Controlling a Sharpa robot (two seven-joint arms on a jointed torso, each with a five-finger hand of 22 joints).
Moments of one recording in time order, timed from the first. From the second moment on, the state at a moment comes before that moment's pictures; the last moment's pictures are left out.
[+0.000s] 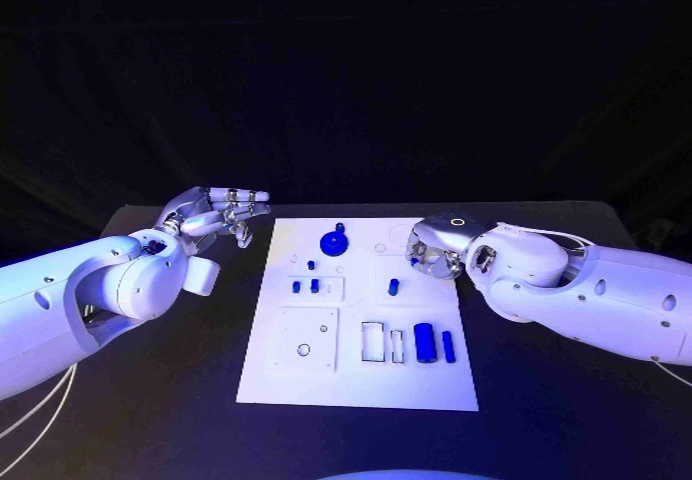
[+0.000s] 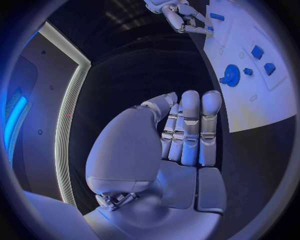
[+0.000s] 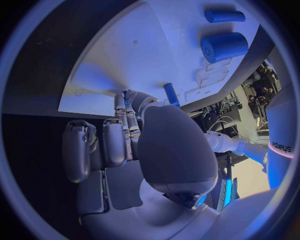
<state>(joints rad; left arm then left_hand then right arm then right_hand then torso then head) 1.18 -0.96 0.04 1.53 -0.14 -0.26 0.25 1.42 -0.14 0.47 0.03 0.20 1.01 0.19 0.09 0.07 1.10 0.12 0.18 0.11 1.28 0.02 0.98 0.45 0.15 1.18 0.11 1.02 0.80 1.25 -0.87 -0.12 1.58 -1.76 -0.24 -0.27 1.46 -0.14 0.45 0.14 0.21 1.18 0.11 0.11 0.11 1.25 0.05 0.08 0.15 1.47 -0.02 1.31 1.23 0.04 1.47 0.08 1.40 1.31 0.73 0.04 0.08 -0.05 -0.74</state>
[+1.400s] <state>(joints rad) 1.18 -0.93 0.03 1.54 -0.14 -0.26 0.23 1.42 -0.14 0.47 0.02 0.20 1.01 0.20 0.09 0.07 1.10 0.12 0.18 0.11 1.28 0.03 0.98 0.44 0.15 1.18 0.11 1.02 0.80 1.17 -0.69 -0.12 1.73 -1.71 -0.32 -0.21 1.46 -0.14 0.46 0.12 0.20 1.19 0.11 0.11 0.12 1.27 0.05 0.07 0.15 1.46 -0.02 1.31 1.23 0.04 1.47 0.08 1.40 1.31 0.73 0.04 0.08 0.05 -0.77</state>
